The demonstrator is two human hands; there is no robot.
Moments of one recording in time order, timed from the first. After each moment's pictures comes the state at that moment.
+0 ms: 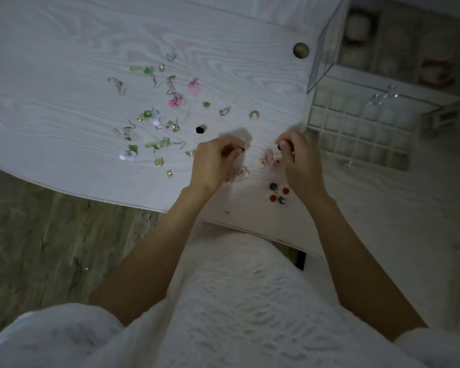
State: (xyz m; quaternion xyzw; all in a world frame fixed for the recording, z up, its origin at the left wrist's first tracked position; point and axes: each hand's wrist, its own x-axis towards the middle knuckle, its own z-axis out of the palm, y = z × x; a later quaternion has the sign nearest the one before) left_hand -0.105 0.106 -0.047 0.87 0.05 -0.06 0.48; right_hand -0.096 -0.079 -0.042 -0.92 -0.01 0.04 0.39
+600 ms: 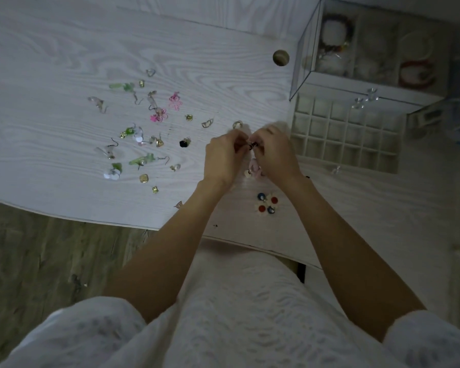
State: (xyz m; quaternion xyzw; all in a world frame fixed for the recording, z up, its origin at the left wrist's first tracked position) left_hand -0.067 0.055 -0.057 0.90 0.03 -0.06 0.44; right_hand -0.055 -0.071 -0.054 -0.95 -0.06 0.08 0.30
